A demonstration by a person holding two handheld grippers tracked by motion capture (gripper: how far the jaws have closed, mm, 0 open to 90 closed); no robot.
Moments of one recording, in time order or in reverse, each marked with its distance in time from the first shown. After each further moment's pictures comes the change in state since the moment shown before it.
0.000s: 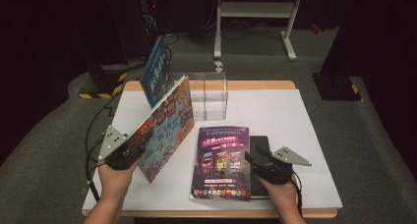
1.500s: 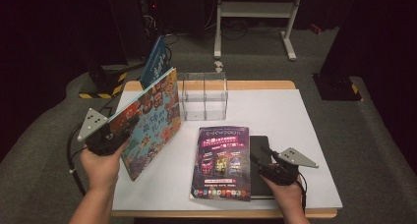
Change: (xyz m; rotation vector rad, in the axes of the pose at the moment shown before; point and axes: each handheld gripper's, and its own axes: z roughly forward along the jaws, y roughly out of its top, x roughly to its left) left arm 0.012 0.052 0.006 -0.002 0.093 -0.027; right arm -0.008 0.000 -0.012 -0.032 -0.006 -0.003
